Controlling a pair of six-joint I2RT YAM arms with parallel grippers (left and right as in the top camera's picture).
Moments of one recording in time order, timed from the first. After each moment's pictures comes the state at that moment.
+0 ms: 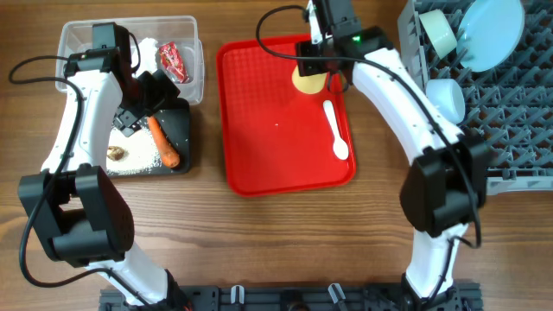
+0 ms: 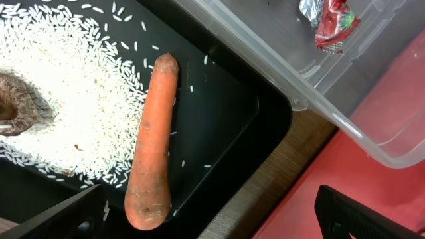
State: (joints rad) left arm 0.11 1.87 1.54 -1.04 0.09 -0.59; right arm 0.38 2.06 1.85 -0.76 0.00 0.12
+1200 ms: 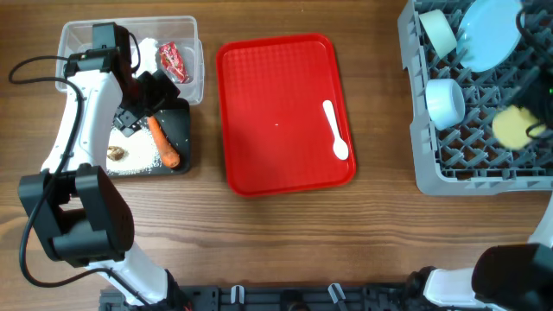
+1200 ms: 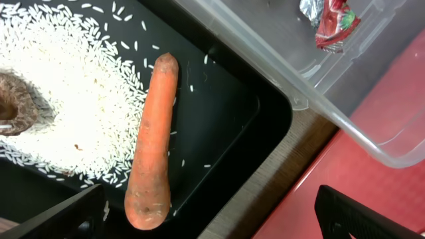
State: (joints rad) left arm 0.11 1.87 1.54 -1.04 0.09 -0.59; right arm -0.48 1.59 1.66 -1.17 0.12 0.17
